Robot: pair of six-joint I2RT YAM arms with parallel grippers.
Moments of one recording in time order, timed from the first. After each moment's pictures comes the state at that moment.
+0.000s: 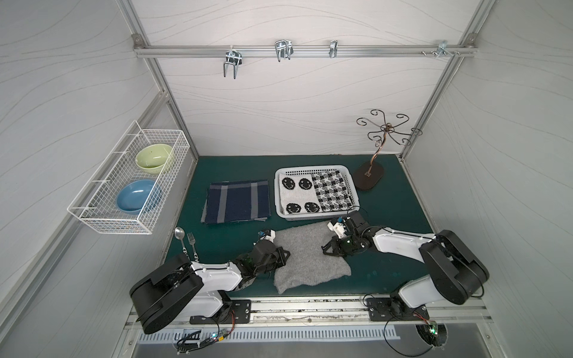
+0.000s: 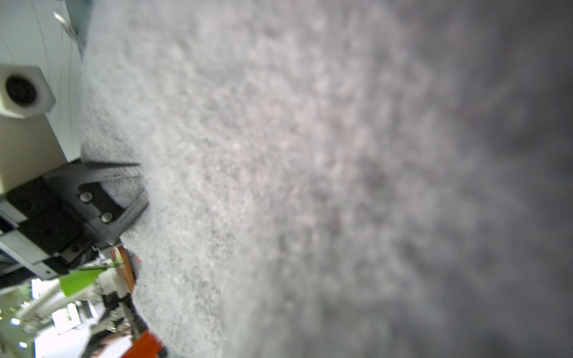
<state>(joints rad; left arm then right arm) -0.82 1.25 0.17 0.37 0.06 -1.07 0.62 1.46 0.57 -0.22 -0.60 0.51</state>
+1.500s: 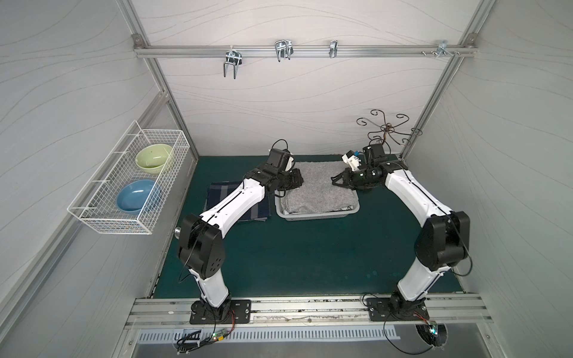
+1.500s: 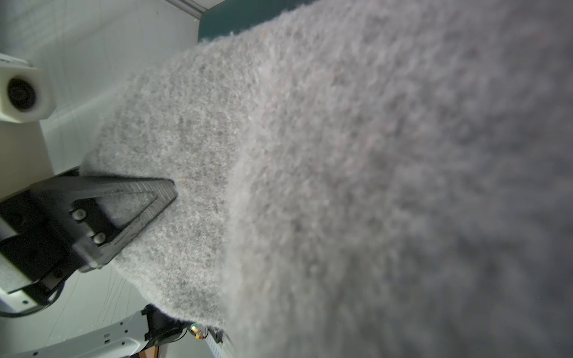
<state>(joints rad) -0.48 1.78 1.54 -0.52 0.25 -0.59 0.27 1.79 1.57 -0.76 -0.67 0.27</state>
